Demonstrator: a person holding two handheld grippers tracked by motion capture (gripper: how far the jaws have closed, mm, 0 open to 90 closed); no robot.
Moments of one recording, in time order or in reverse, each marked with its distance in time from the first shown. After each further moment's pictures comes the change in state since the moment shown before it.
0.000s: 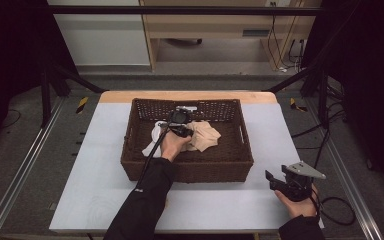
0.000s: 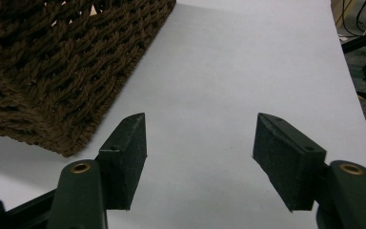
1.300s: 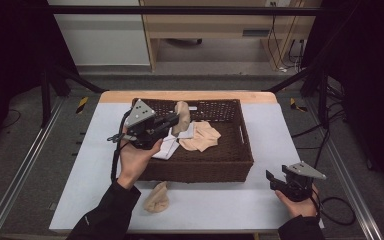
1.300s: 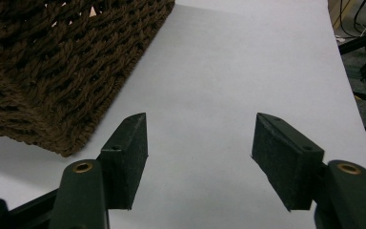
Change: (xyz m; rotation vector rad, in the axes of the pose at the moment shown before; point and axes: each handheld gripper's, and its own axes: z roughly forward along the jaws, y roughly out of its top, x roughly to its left) left arm -0.012 -0.045 -0.185 -0.604 -0.169 0.216; right arm 0.000 0.000 -0.001 -0.003 -0.005 -0.004
